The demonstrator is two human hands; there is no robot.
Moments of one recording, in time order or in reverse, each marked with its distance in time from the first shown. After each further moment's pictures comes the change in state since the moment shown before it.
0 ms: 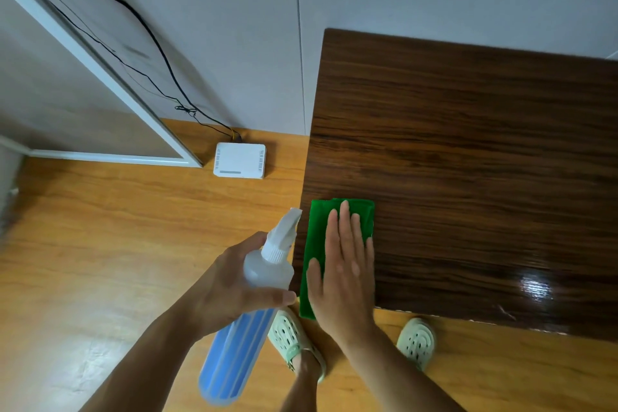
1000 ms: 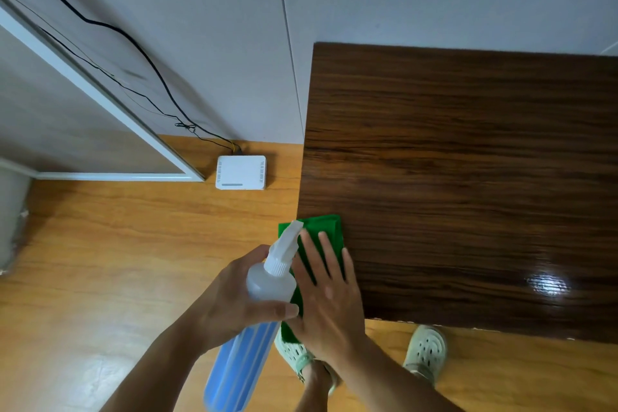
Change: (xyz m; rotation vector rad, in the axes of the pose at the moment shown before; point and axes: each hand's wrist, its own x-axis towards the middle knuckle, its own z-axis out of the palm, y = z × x) left_hand 0.008 0.009 0.001 -0.027 -0.035 -0.033; right_hand -0.001 -0.003 0.012 -0.080 -0.123 -0.250
